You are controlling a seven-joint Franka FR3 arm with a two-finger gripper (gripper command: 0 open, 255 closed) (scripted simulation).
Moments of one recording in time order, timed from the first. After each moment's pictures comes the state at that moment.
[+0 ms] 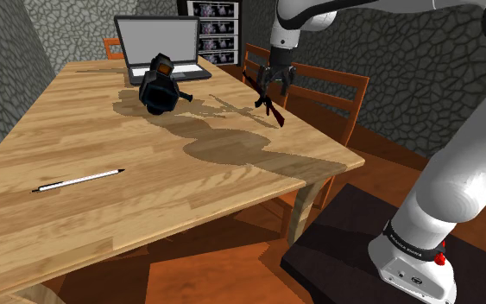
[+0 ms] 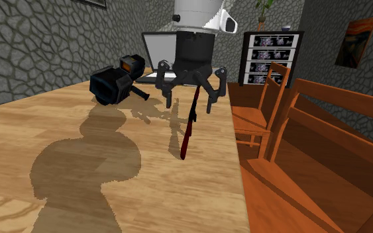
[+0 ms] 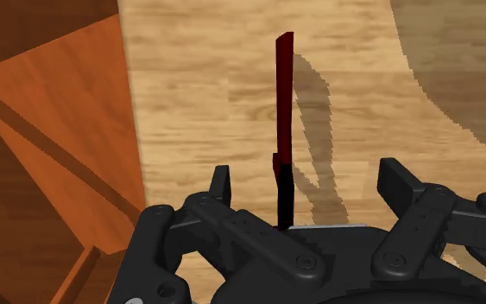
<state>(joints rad) -0.04 -0.11 -0.01 -1.92 0.09 1.85 0.18</state>
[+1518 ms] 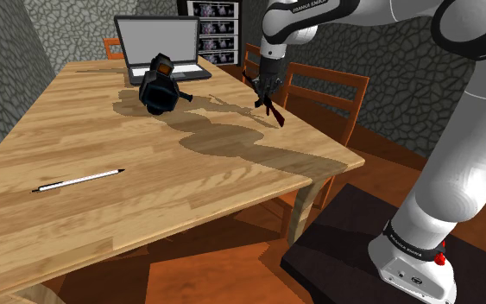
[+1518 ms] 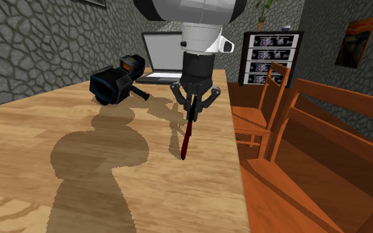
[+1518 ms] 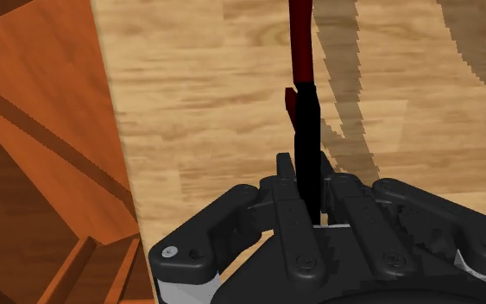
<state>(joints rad) -0.06 0.07 -0.03 -1.81 0.09 1.94 0.19</state>
